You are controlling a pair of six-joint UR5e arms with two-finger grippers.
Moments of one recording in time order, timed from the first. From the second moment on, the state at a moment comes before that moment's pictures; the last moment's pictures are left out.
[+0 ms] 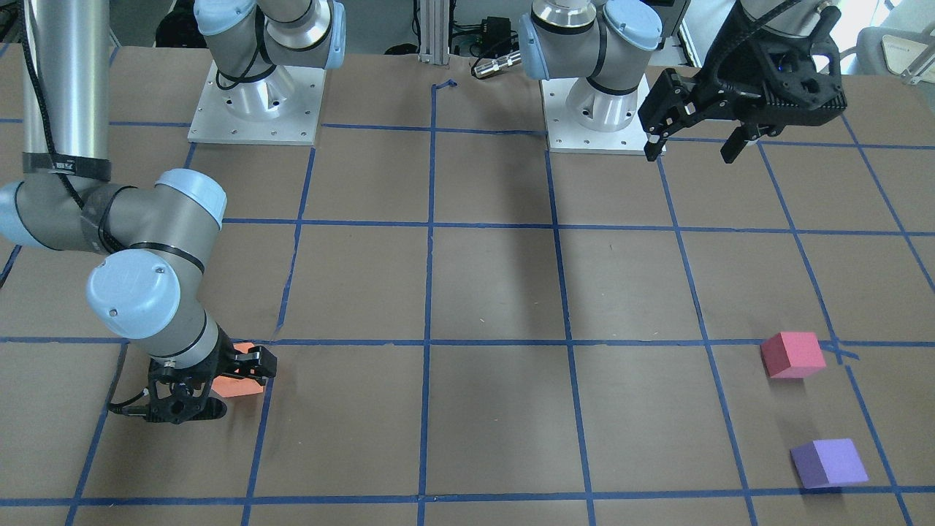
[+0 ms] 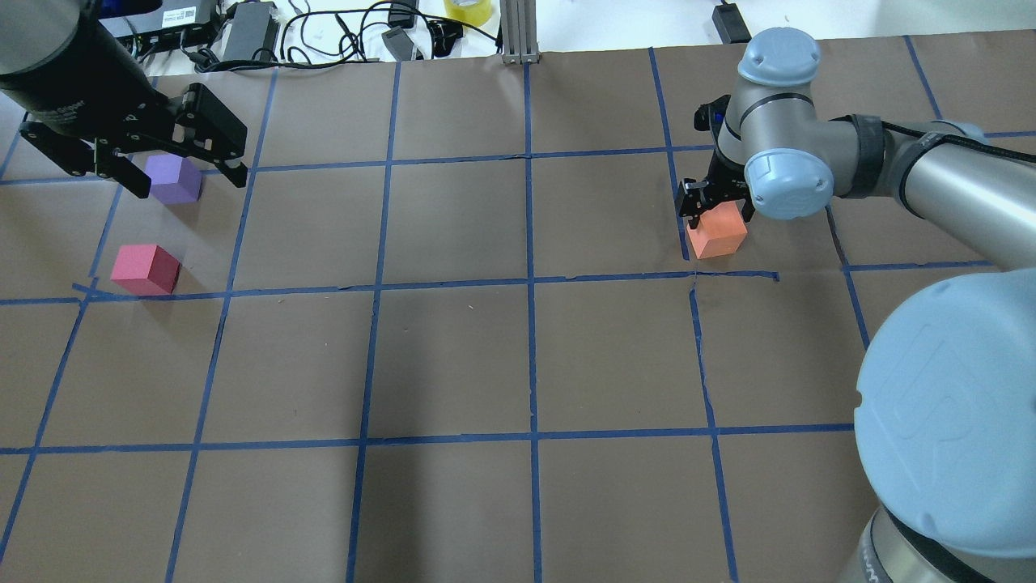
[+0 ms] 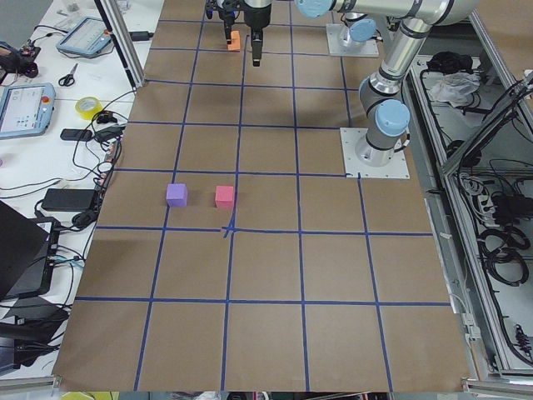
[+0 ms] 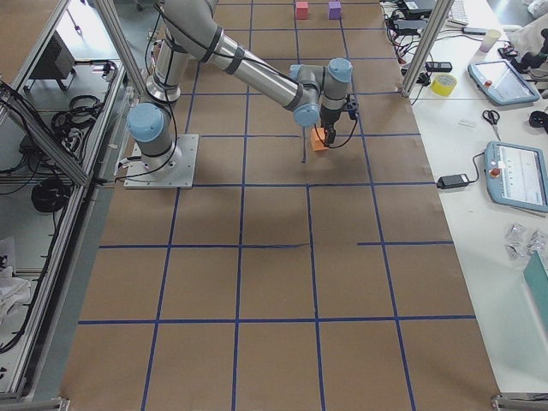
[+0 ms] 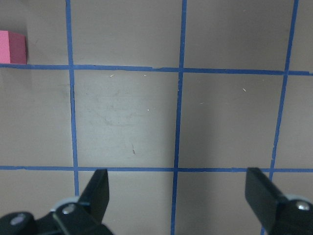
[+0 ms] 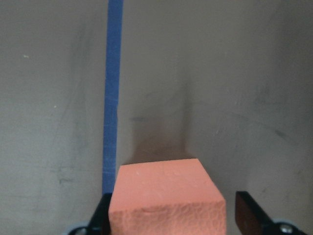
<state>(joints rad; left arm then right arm) -1.44 -1.49 -1.52 -1.67 1.53 0.08 1.50 -1.06 1.69 -2.19 -1.63 -0.14</state>
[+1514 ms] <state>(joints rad) -1.44 -1.47 -1.53 -1.67 1.54 0.08 1.85 -0.97 1.44 -2.11 -1.57 0.34</state>
